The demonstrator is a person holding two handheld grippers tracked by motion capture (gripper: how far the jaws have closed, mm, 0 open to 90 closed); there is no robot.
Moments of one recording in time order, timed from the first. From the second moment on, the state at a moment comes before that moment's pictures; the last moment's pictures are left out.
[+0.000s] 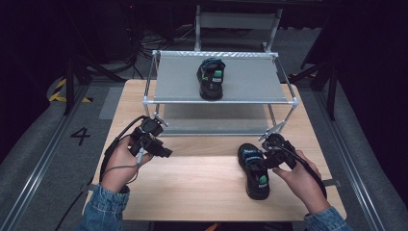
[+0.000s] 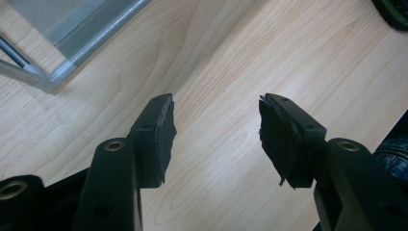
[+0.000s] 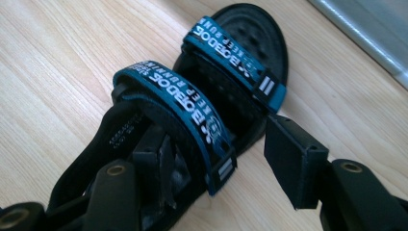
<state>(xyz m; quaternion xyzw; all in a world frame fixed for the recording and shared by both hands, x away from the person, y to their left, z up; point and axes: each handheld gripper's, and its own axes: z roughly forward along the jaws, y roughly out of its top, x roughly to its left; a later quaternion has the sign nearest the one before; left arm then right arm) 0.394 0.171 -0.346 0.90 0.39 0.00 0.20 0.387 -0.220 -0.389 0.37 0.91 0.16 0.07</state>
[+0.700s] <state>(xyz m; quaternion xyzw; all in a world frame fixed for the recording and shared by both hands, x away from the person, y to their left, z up) 0.389 0.192 -0.350 0.89 0.41 0.01 0.20 0.389 -0.216 -0.364 0.34 0.92 0.17 0.07</state>
